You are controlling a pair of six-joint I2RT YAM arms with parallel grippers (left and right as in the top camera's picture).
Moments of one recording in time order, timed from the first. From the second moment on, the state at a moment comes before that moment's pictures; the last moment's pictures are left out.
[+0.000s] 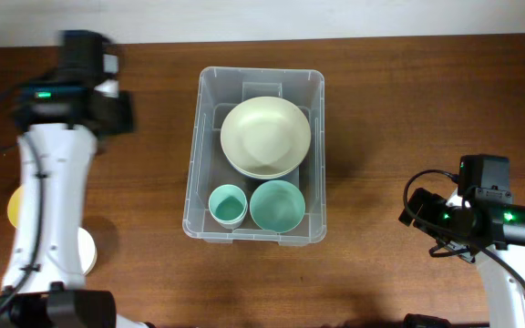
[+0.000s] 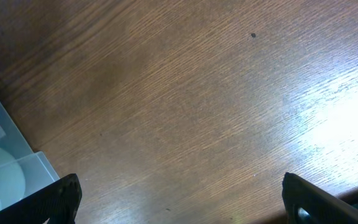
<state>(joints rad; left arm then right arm) 0.08 1.68 1.78 -1.16 -0.19 -0.11 -0.19 1.08 0.96 -1.17 -0.02 0.42</state>
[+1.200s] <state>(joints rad) 0.29 2.18 1.78 -0.93 -0.15 -0.04 -0.19 1.08 0.96 -1.19 -0.02 0.42</state>
